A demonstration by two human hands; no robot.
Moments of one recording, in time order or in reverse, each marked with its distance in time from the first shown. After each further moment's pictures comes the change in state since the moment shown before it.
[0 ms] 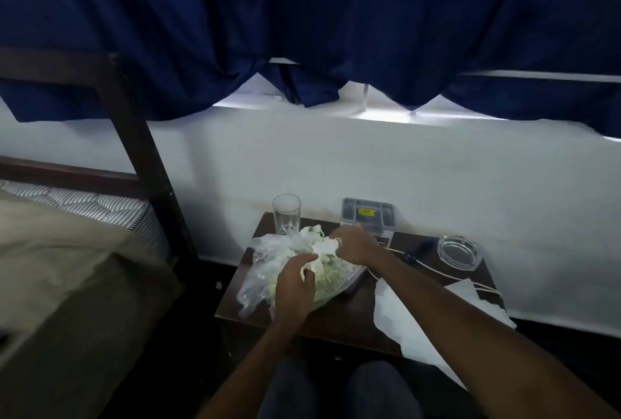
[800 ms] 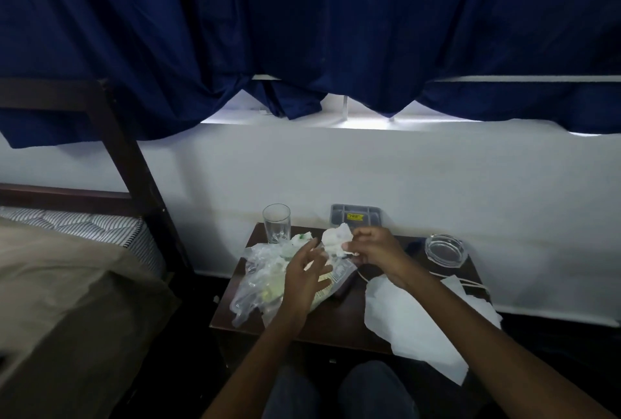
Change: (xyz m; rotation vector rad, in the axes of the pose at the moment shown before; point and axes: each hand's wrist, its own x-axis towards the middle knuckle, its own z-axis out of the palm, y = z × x) left_hand -0.010 0.067 0.002 -0.585 -0.179 -0.330; right_hand -0.094 0.002 -0.049 1.223 0.217 0.197
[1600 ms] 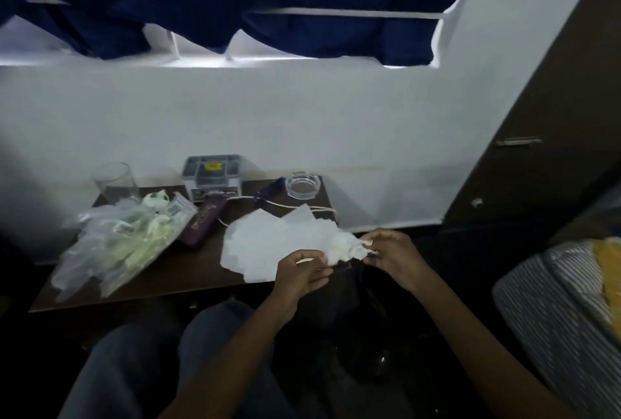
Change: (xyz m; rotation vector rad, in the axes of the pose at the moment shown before) left_hand -0.106 -0.113 0.194 0.051 -0.335 -0.377; right_hand -0.193 0.118 -0.221 0.339 0.454 0.239
